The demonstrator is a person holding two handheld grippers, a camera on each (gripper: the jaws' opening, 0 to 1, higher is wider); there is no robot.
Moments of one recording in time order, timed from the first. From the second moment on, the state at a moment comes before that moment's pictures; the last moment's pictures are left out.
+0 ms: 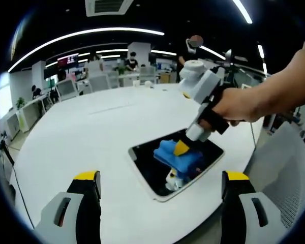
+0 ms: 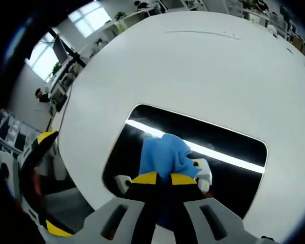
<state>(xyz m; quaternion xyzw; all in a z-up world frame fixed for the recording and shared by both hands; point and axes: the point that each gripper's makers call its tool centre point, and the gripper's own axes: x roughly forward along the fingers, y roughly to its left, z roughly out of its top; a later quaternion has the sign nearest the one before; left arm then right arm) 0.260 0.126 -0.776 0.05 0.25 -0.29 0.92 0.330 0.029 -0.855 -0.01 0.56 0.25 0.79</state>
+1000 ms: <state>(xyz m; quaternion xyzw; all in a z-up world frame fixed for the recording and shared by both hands) 0.259 0.125 -0.779 0.06 0.25 -0.30 0.92 0.389 0.030 -0.856 -0.02 0.55 0.24 0.80</state>
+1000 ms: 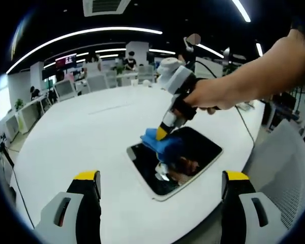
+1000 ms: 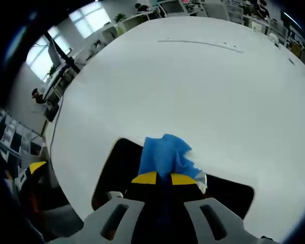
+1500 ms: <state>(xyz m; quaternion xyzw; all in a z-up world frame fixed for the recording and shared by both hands) 0.263 0.130 -0.776 0.05 0.24 -0.28 0.93 0.395 0.029 -0.857 -0.03 0.55 0.26 0.79</state>
